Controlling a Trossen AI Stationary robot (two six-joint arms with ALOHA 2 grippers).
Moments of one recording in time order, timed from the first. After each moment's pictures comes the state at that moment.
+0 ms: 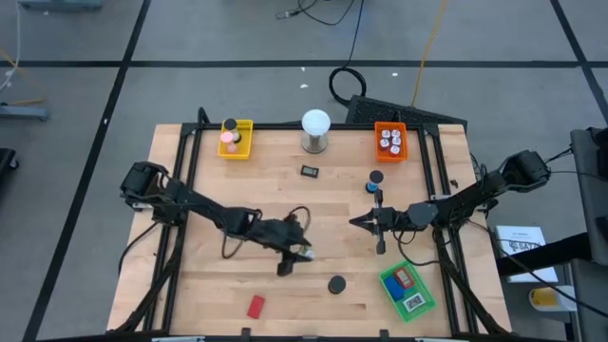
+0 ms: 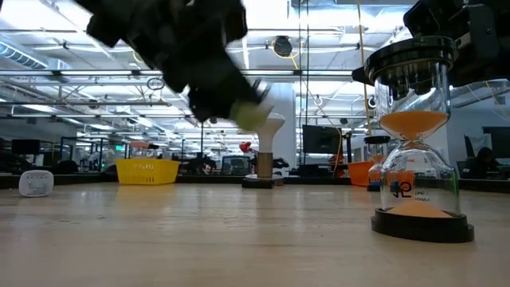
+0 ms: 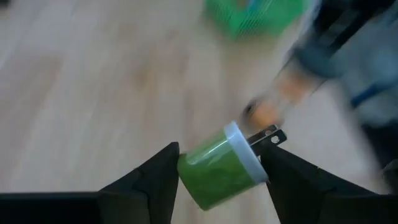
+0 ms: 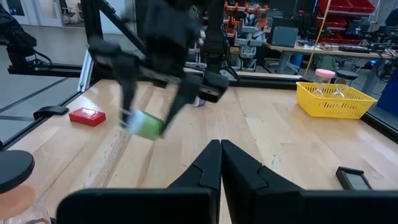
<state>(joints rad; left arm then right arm) -0.27 1.73 0.91 0.23 0.00 -0.31 0.33 1.23 0.18 0.97 0.33 -0.01</state>
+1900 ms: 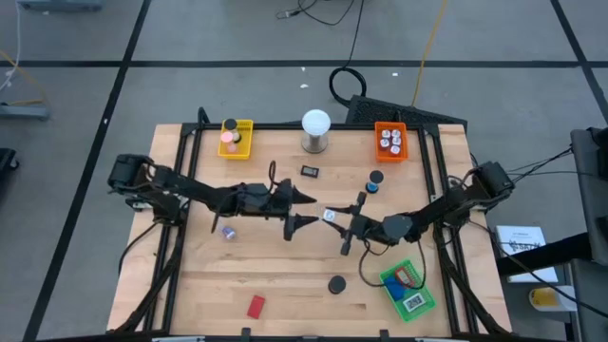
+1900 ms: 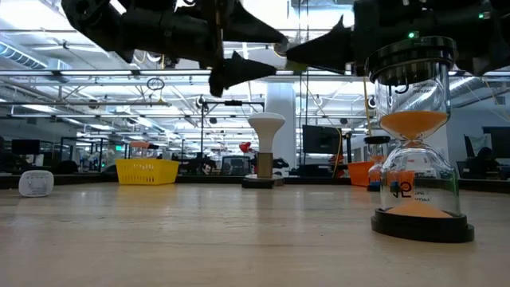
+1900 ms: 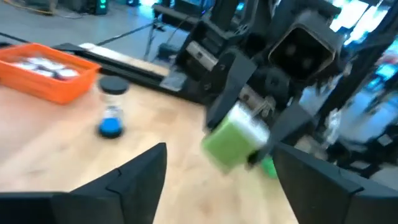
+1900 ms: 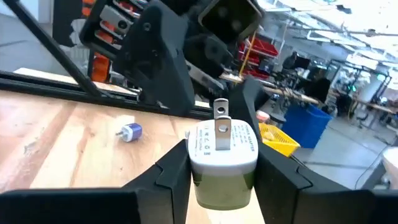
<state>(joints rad) -0.09 1.60 0.75 0.72 -0.06 -0.32 0.37 1.65 0.52 1.20 0.68 -0.28</state>
